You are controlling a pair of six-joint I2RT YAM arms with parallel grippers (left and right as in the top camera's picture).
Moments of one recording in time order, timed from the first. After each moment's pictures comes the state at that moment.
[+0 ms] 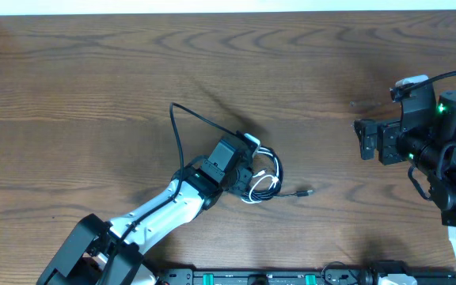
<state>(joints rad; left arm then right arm) -0.67 1.50 0.66 -0.10 0.05 -0.11 0.03 1.03 1.24 -0.98 -0.14 -0.09</state>
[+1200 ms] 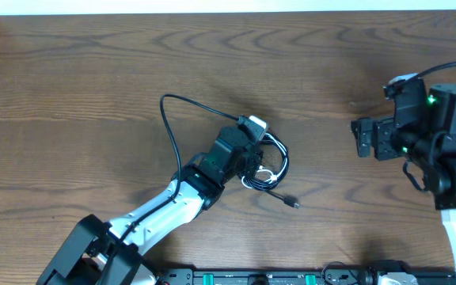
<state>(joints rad) -0.67 1.50 0.66 0.18 0.04 -0.12 0.03 1.10 1.21 -0.96 -0.14 -0.09</state>
